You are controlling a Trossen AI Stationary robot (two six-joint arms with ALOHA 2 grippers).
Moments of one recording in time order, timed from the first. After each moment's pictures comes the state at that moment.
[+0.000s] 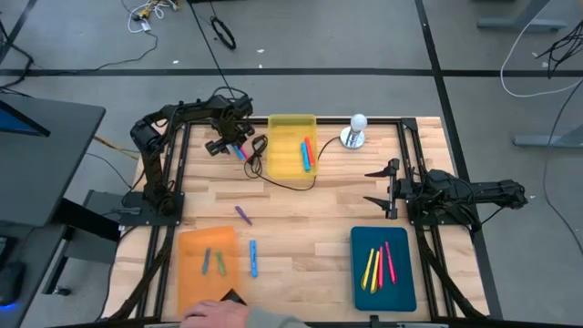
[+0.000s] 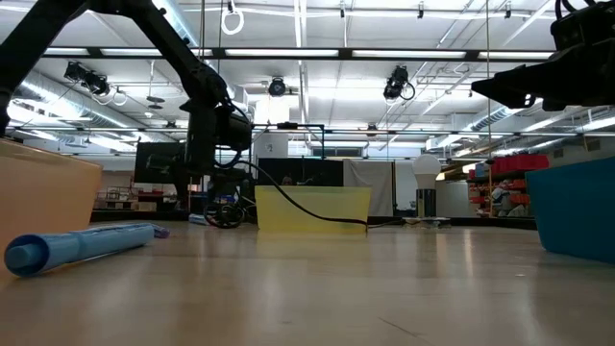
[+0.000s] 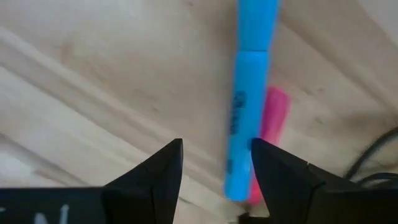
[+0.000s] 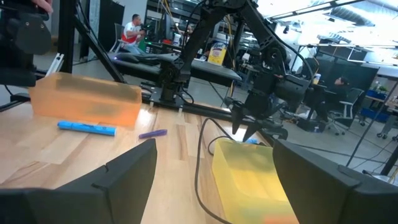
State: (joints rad) left arm 0.83 1.92 1.27 -0.94 0.06 -1.34; right arm 0.04 0.01 0.02 0.03 0.11 -0.27
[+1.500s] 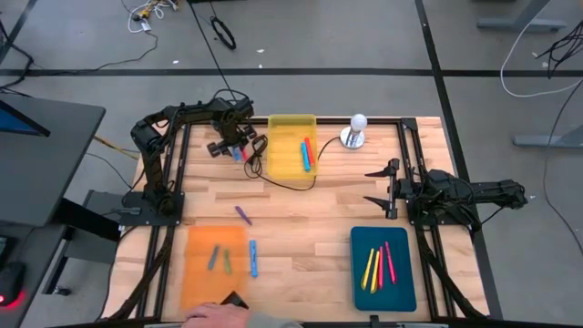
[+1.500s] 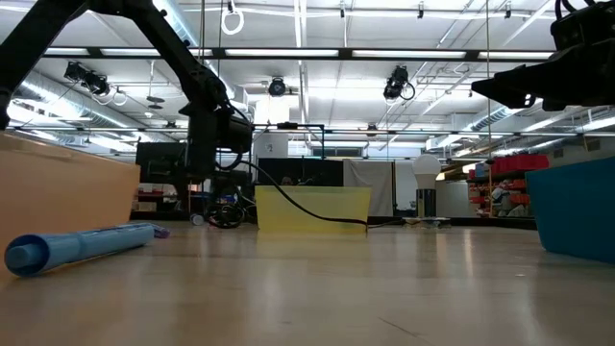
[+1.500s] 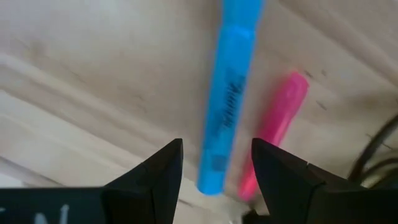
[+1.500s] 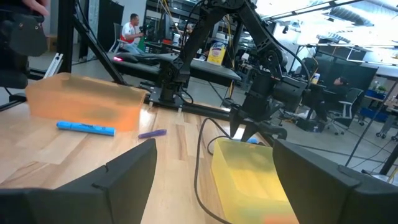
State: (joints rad) left arm 0.81 1.92 1.23 -0.89 0.08 -1.28; right arm 0.04 0.01 0.02 0.03 0.12 -0.27
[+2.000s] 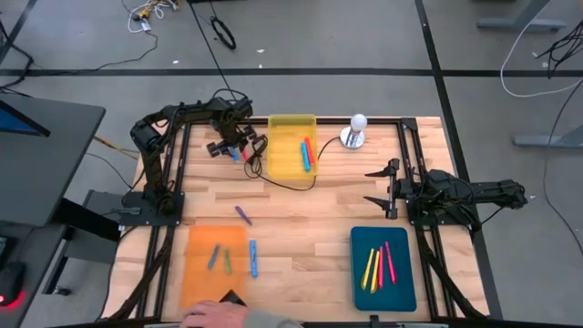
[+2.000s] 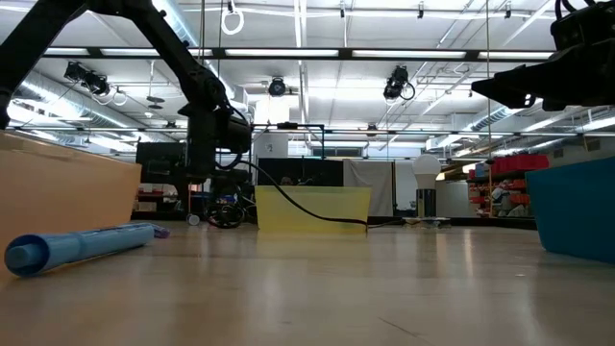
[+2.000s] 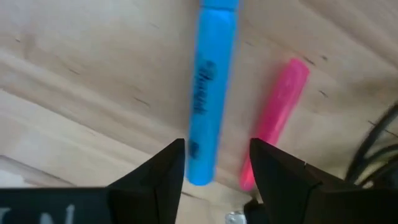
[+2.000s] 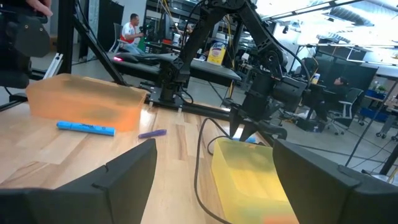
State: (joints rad) left arm 0.83 1.92 1.23 -0.90 0.12 -1.24; right arm 0.04 0.01 0.02 0.03 0.12 -0.27
